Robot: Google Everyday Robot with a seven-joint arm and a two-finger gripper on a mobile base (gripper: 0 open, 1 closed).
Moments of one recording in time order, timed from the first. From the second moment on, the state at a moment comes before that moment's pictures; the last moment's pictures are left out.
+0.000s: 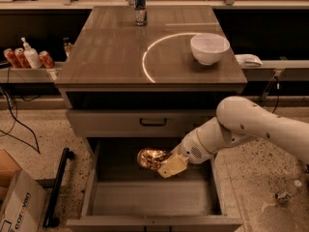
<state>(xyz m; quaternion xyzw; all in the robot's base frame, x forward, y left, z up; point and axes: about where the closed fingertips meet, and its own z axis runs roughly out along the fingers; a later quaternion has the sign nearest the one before) 0.453 -0.048 0.648 -0.45 0.82 0.33 0.15</state>
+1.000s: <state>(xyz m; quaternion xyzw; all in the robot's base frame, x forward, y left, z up) 0.453 -0.064 0.599 -0.42 0.83 0.34 0.14</state>
